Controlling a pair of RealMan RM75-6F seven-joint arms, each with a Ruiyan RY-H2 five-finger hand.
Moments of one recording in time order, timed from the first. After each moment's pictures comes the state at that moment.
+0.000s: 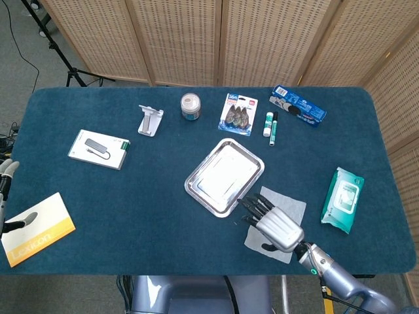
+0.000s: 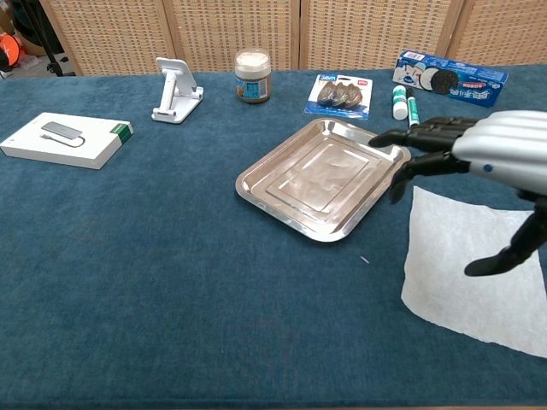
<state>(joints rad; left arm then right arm) -0.12 -0.97 -0.12 -1.87 1.35 1.47 0.17 0.50 -1.25 0.05 -1.76 -1.74 0.96 -0.24</state>
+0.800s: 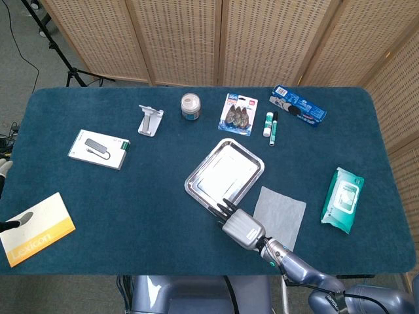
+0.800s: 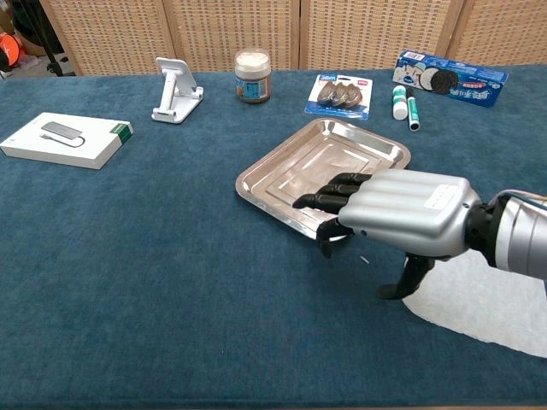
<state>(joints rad) -0.12 -0.94 -0.13 -1.86 1.32 1.46 0.10 0.65 -1.50 0.09 -1.66 -1.45 0.77 -0.65</state>
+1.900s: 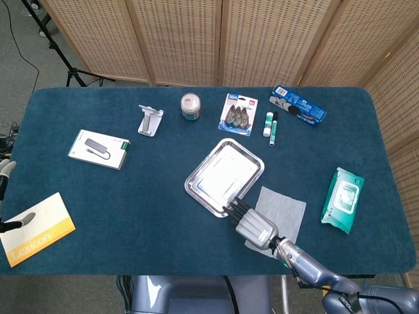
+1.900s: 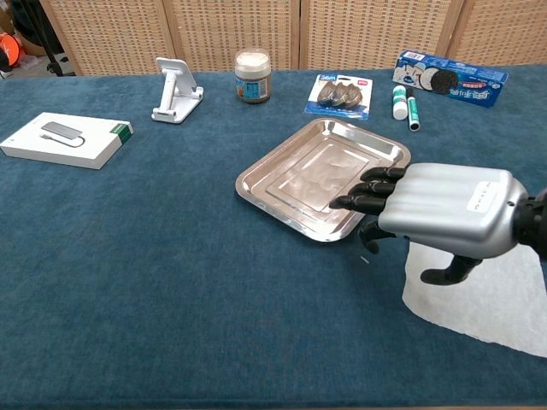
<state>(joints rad) -0.12 -0.94 -0.12 -1.88 1.33 1.45 0.10 0.68 -1.39 0.00 -1.70 -1.42 0.82 -0.83</state>
